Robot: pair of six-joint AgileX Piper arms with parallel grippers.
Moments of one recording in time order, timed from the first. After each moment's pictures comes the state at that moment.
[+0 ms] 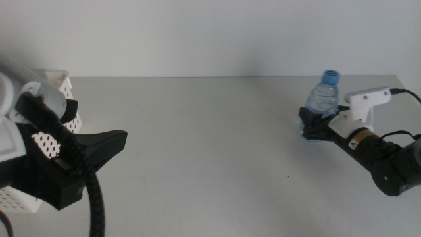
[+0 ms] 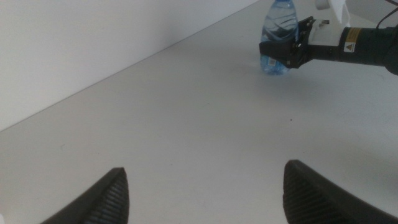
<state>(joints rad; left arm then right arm) -0.64 0.72 -0.79 0.04 0.57 0.02 0.08 2.08 -0.81 -0.26 -1.03 0.17</state>
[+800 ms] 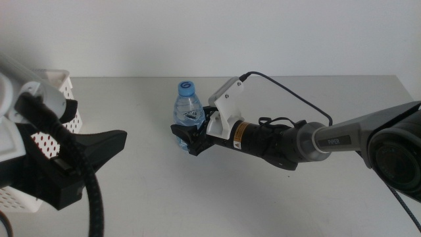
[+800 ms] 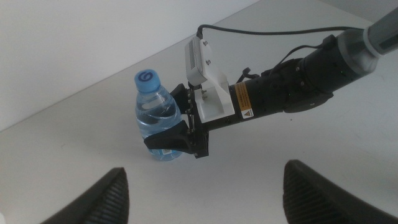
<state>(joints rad) -0.64 0.72 -0.79 0.04 0.57 0.02 0.50 2.31 -1.37 -0.68 -0.81 0.45</state>
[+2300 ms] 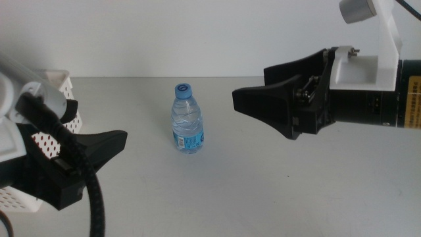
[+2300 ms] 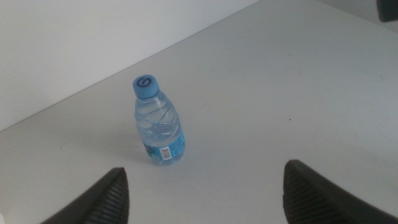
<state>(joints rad) -0.64 0.72 -0.79 0.04 0.57 0.02 0.43 1.19 -0.94 -1.77 -0.64 1.86</state>
